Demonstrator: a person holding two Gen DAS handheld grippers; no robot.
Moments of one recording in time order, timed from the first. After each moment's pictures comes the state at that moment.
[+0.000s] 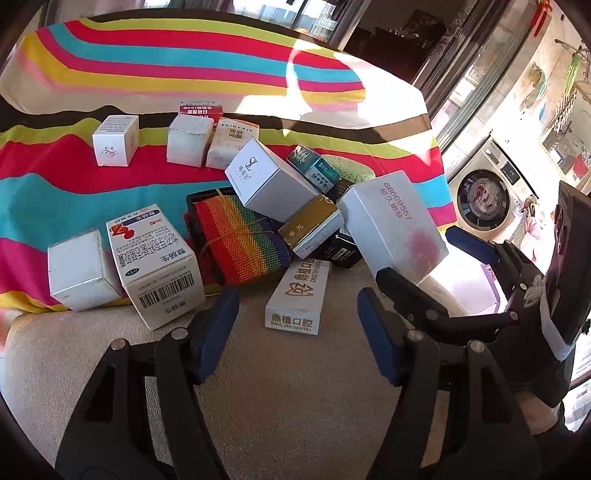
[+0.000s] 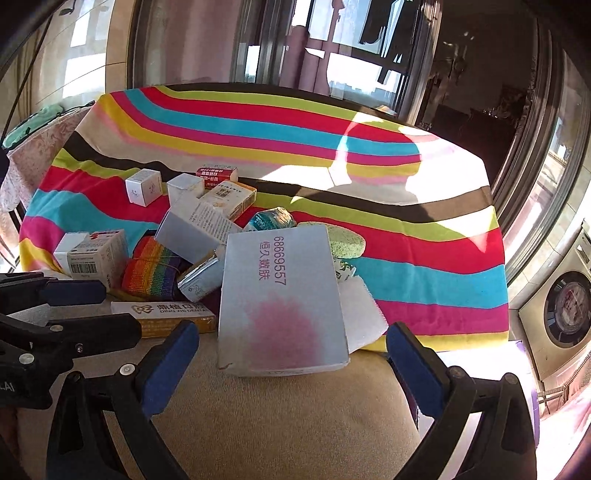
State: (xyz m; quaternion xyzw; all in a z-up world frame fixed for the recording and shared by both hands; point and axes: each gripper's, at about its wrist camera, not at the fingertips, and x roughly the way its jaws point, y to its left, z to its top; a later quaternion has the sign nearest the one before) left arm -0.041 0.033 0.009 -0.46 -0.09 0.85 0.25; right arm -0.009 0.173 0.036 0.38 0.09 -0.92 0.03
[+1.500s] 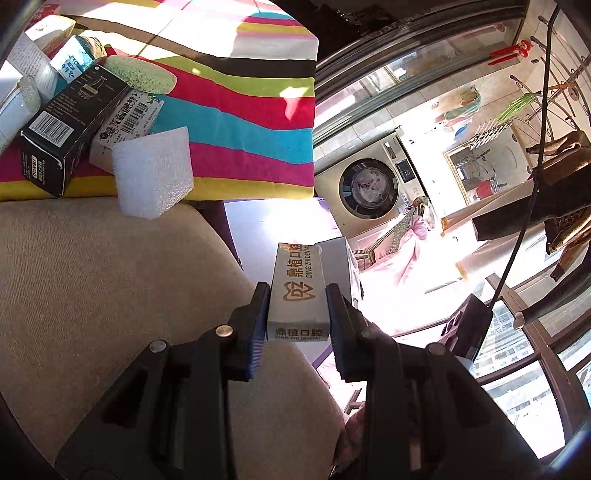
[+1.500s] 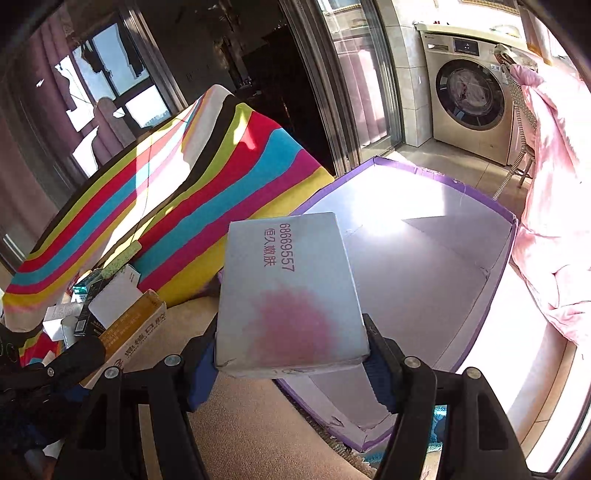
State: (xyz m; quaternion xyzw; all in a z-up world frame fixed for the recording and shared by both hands) left arm 0.000 0.165 0.004 -0.50 -0.26 0.70 0.43; right arm 0.116 0.370 0.006 0.36 -0.26 -0.87 -0.21
